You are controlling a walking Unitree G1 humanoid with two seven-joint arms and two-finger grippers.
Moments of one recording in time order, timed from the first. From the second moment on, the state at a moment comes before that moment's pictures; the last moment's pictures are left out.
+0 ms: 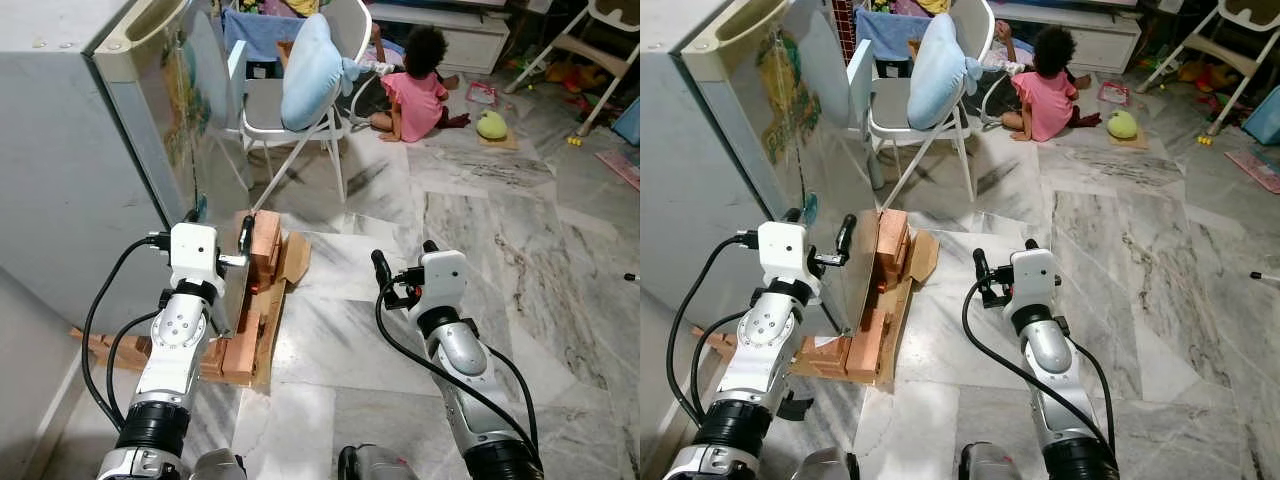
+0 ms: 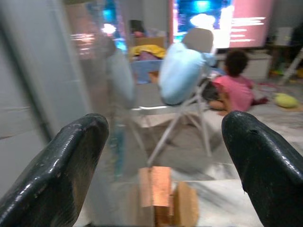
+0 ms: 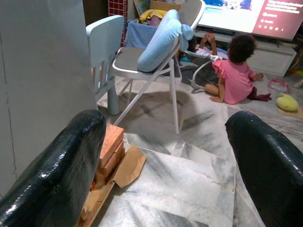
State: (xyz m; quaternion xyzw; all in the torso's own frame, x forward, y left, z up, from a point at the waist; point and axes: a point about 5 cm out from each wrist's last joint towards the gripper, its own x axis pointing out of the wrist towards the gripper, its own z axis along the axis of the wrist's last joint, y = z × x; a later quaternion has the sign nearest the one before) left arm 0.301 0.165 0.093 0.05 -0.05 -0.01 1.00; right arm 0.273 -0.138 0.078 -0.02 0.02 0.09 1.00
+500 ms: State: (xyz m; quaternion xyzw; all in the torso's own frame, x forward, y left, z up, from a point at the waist) left arm 0.346 0.172 0.107 0.03 -0.04 0.04 1.00; right arm 0.253 -0.145 0.083 -0.03 0.03 0.08 1.00
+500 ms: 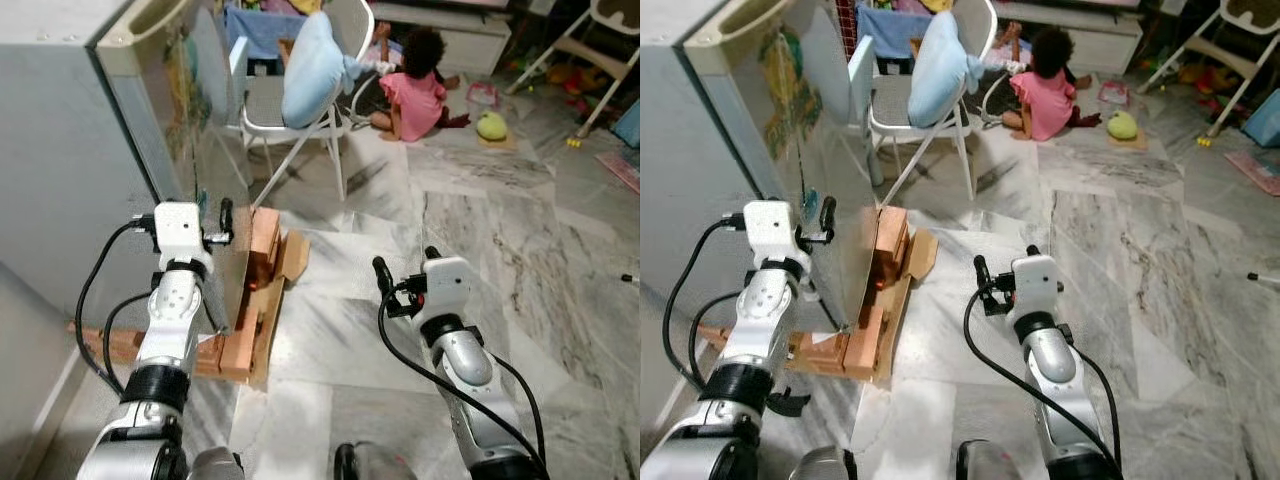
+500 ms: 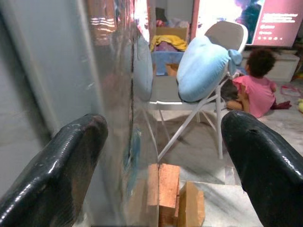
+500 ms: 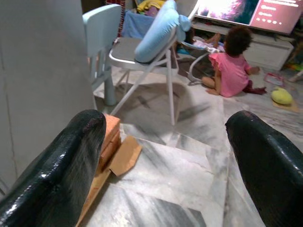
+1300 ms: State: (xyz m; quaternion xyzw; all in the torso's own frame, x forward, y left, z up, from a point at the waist) left arm 0.340 0.211 0.108 0.07 -0.06 0.11 0.99; right arm 0.248 -0.147 0.088 -0.03 0.05 0.08 1.00
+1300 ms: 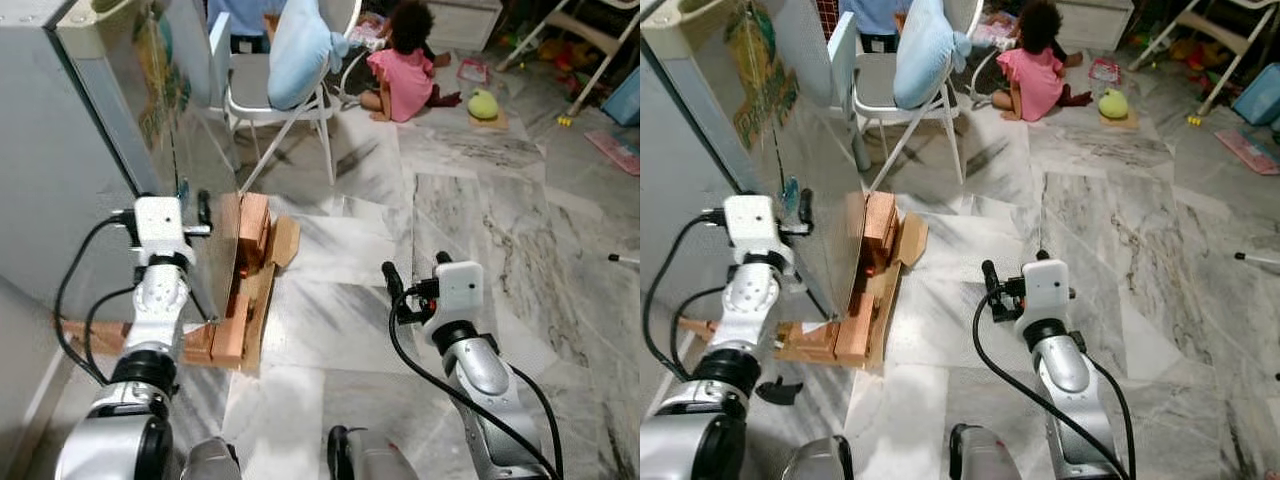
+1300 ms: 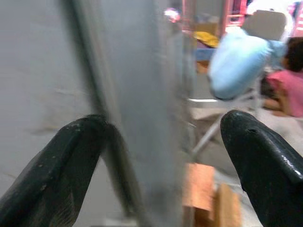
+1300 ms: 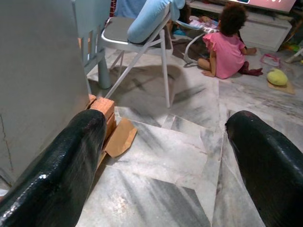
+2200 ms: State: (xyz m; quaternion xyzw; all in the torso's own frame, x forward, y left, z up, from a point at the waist) left arm 0.358 0.105 0.123 -0.01 -0.06 -0.17 0.98; right arm 0.257 -0.143 0.094 -0.02 0.03 0.07 1.00
